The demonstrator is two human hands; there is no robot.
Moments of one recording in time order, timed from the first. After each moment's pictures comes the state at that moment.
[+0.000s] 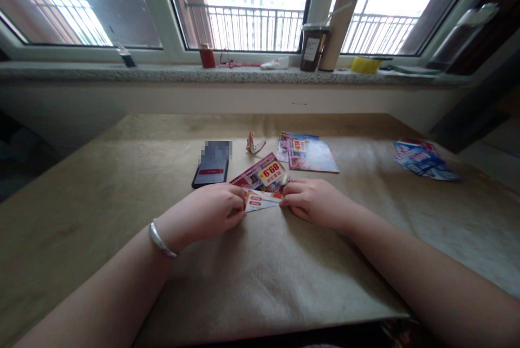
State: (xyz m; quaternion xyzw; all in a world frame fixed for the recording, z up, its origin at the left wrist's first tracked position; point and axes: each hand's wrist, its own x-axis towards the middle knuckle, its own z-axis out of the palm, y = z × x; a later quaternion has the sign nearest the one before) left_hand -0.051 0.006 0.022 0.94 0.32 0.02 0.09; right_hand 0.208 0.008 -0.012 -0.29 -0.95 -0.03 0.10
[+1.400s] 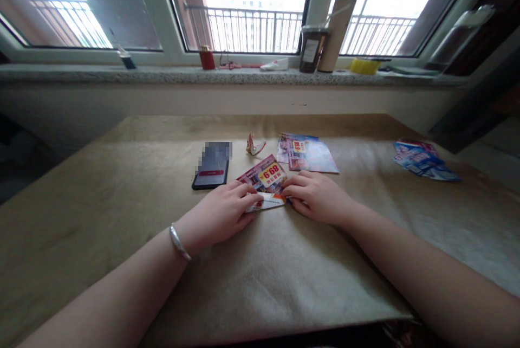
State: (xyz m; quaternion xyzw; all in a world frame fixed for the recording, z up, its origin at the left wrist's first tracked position) left_hand -0.044 0.003 0.004 0.94 0.33 0.07 0.01; right_hand 0.210 0.011 -0.010 -0.33 -0.93 -0.05 0.14
